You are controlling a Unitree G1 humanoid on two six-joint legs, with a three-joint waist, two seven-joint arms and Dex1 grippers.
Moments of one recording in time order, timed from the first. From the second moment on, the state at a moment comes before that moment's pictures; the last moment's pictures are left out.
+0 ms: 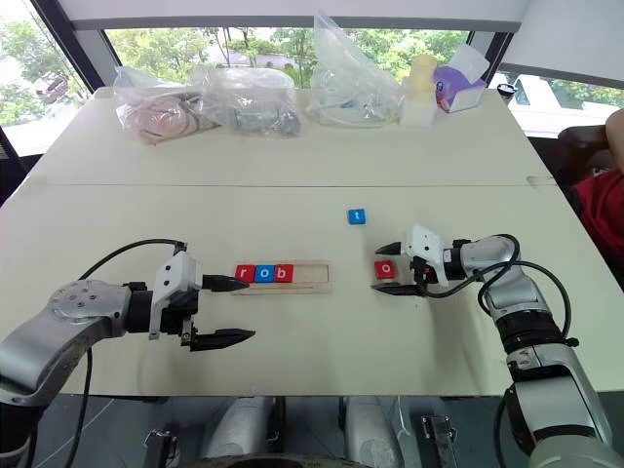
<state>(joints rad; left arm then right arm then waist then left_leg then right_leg) -0.07 0.84 -0.03 -0.49 -0.50 0.57 -1.04 -0.53 -0.68 0.14 0.56 0.14 -0.17 1.40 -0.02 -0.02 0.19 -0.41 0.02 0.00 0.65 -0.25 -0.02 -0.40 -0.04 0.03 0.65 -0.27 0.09</state>
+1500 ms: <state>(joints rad) -0.08 0.94 0.10 -0.45 -0.58 0.65 -1.01 -0.62 -0.41 0.36 0.24 0.13 0.28 1.13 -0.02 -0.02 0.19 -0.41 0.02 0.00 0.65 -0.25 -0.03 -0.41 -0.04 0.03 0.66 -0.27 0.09</state>
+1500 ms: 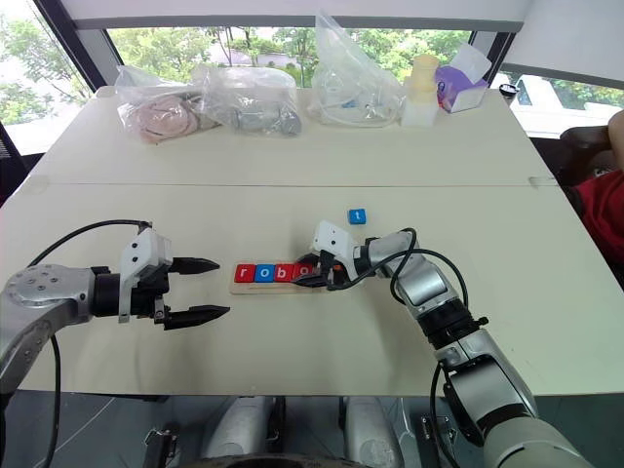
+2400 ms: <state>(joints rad) -0.08 0.91 0.10 -0.41 -0.56 0.62 -1.01 -0.61 -0.45 0.14 0.19 0.23 0.41 1.05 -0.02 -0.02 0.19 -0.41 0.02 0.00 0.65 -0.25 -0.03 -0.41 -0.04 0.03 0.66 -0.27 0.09</state>
